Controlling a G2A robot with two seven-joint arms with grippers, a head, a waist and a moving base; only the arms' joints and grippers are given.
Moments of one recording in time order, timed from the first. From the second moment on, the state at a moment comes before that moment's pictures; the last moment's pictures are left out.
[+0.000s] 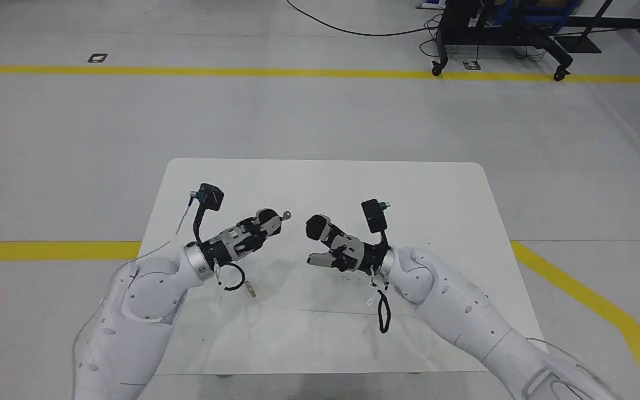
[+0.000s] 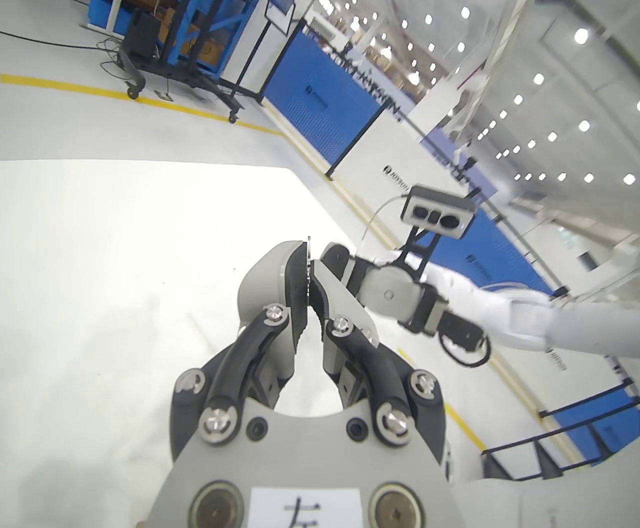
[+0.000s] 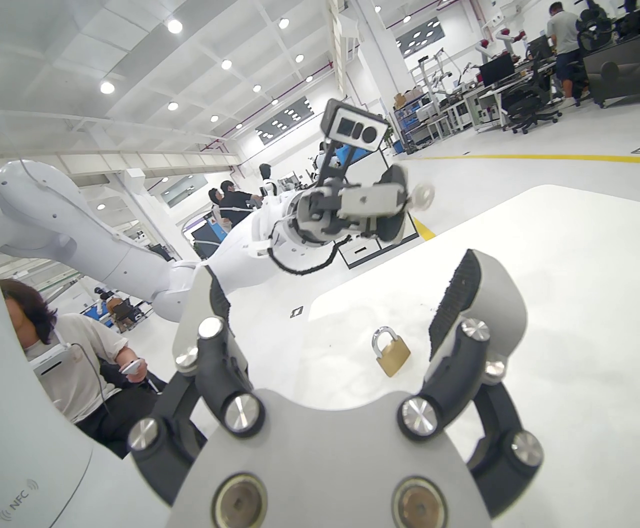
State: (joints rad) left arm 1.39 -1.08 -1.36 -1.73 0.29 -0.54 -0.68; right arm -1.04 -1.17 0.74 -1.24 -0.39 -0.98 -0.05
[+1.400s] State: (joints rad) left arm 1.31 -1.03 -1.22 -1.73 0.26 -0.69 -0.94; right arm -1.11 -1.09 0.82 -1.35 -0.06 -0.91 0.60
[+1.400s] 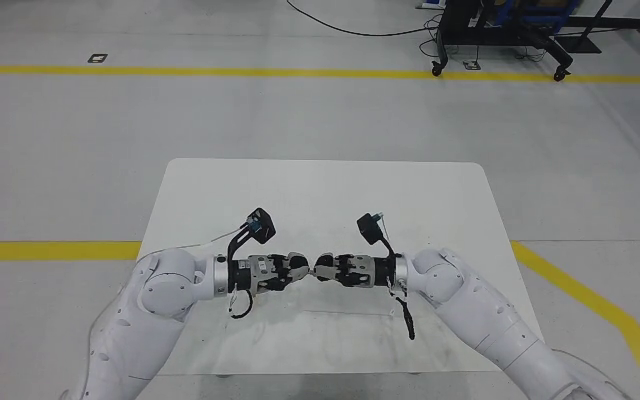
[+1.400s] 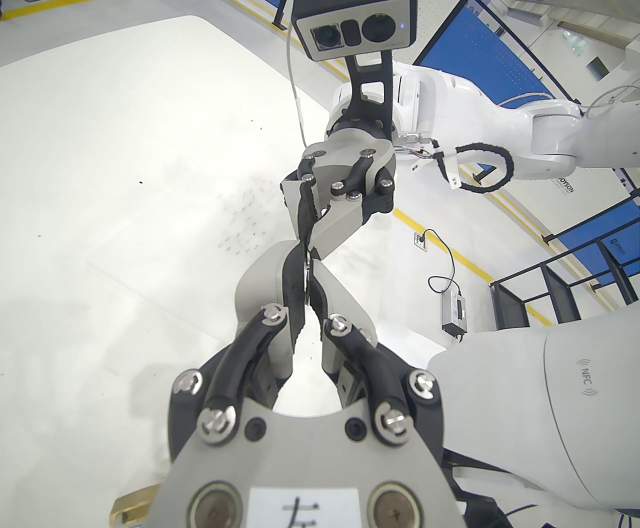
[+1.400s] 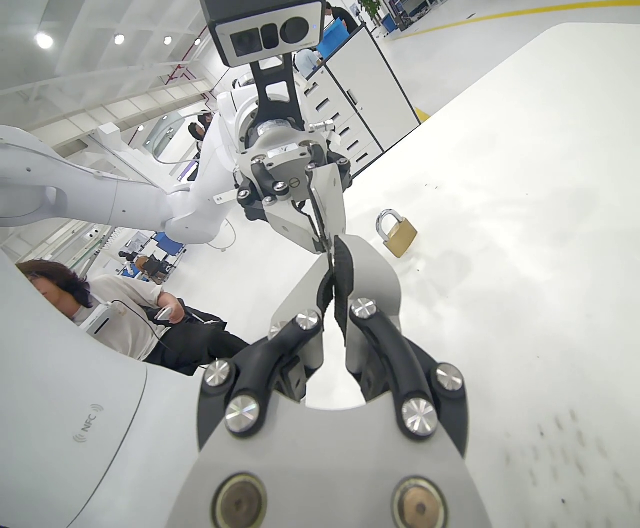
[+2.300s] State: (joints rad) left arm 1.32 -1.01 -1.27 -1.71 0.22 -0.66 -0.84; right arm -1.21 -1.03 1.08 -1.33 -0.03 -1.01 0.47
